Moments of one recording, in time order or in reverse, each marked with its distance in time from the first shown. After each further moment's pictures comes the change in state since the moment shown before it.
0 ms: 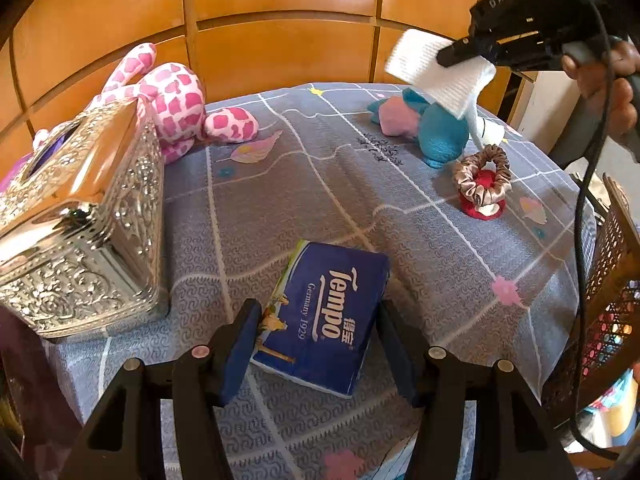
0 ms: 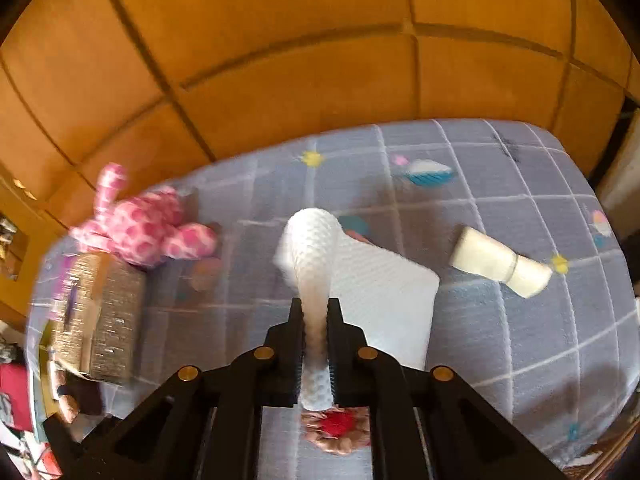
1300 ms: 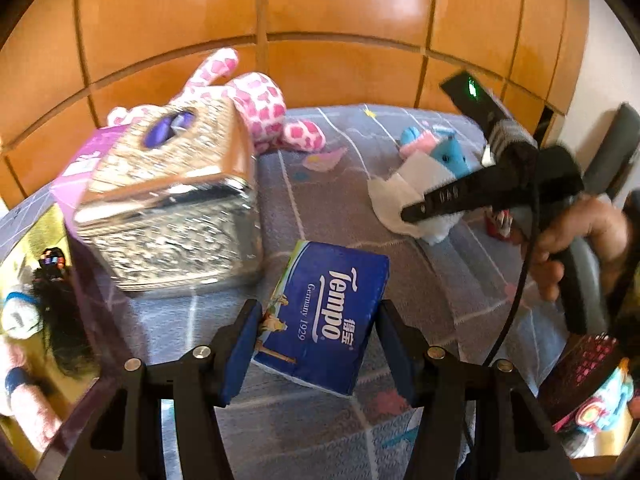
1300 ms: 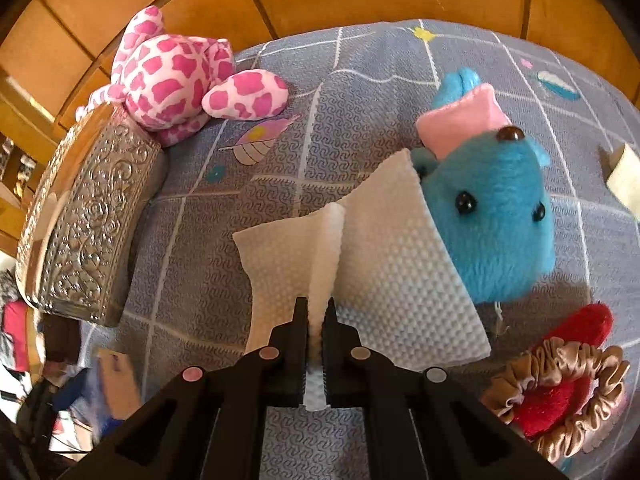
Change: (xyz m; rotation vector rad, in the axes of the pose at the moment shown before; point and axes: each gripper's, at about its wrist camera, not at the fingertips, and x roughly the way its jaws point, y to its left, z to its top) left arm -0.065 0.035 -0.021 -0.129 -0.056 0.093; right arm 0.118 0.078 -0.072 -0.119 0.229 0.088
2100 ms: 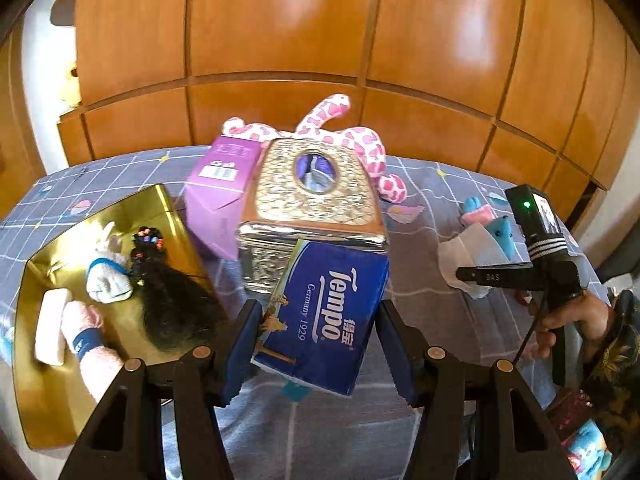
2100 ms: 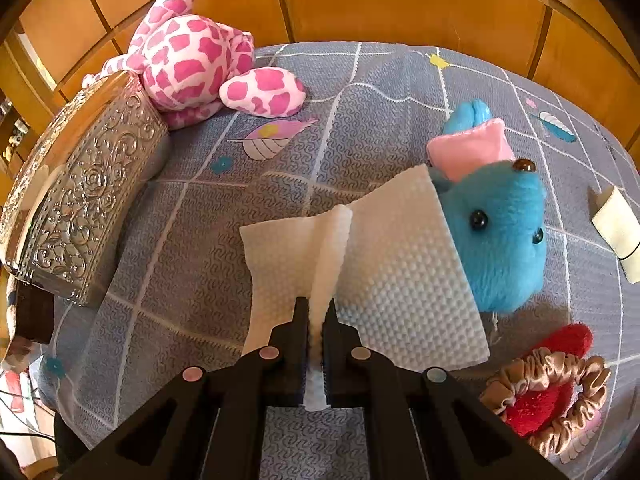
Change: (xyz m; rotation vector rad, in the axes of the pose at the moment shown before) left arm -0.072 0.064 0.003 -0.217 -0.080 0.136; right arm 0.006 0.031 -0.011 -0.103 -0.037 -0.091
